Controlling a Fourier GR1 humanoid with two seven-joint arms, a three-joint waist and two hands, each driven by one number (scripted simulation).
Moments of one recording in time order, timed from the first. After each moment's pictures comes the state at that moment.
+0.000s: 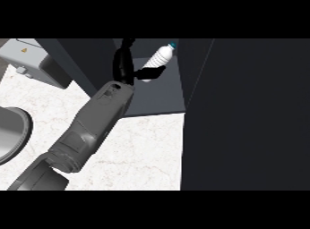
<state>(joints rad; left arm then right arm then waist) -1.14 0.02 -0.31 -0.19 0.35 0.77 -0.42 1.08 -0.36 0.21 -2.47 -0.10 0.37 -0.57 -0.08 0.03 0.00</state>
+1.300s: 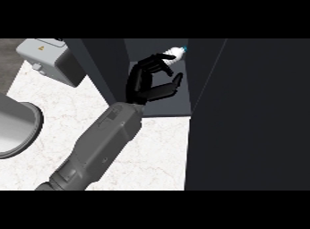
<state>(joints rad) -0.86 0.00 -0.41 -0.69 0.72 0.27 -0.60 1.08 -0.33 0.30 -2.49 -0.08 0.36 -0.51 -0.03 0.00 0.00</state>
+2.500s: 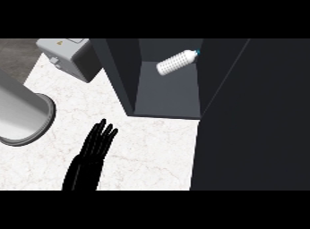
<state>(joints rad) 0.03 0.38 -0.65 -1.53 0.74 0.17 -0.66 1.07 -0.51 0.39 -2.50 0.00 0.43 -0.55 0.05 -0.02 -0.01</state>
